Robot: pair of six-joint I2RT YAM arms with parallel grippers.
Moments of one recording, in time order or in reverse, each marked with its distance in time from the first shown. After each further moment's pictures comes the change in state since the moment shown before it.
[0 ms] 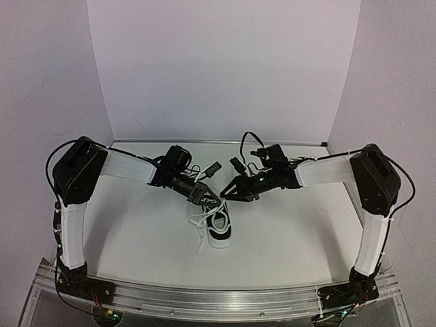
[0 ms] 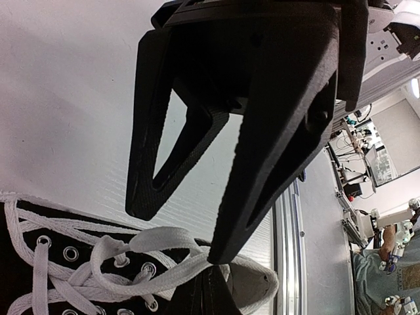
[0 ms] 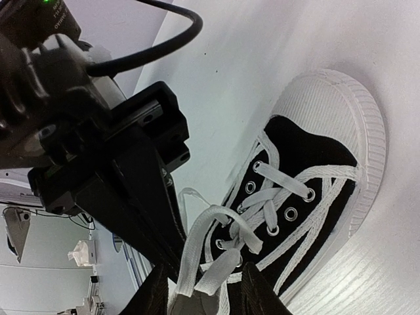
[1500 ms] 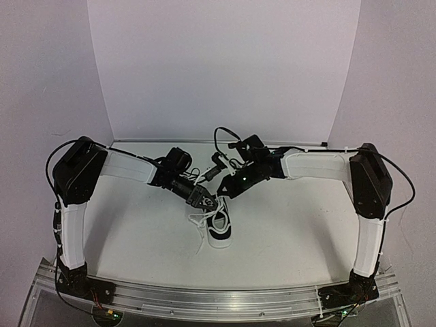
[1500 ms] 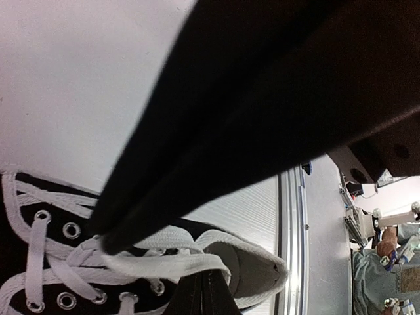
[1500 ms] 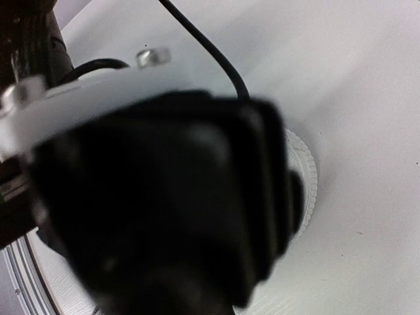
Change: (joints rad) left arm 0.006 0.000 0.003 -0.090 -0.037 0.036; right arm 0.131 0.041 0.270 -0.366 0.474 -0.454
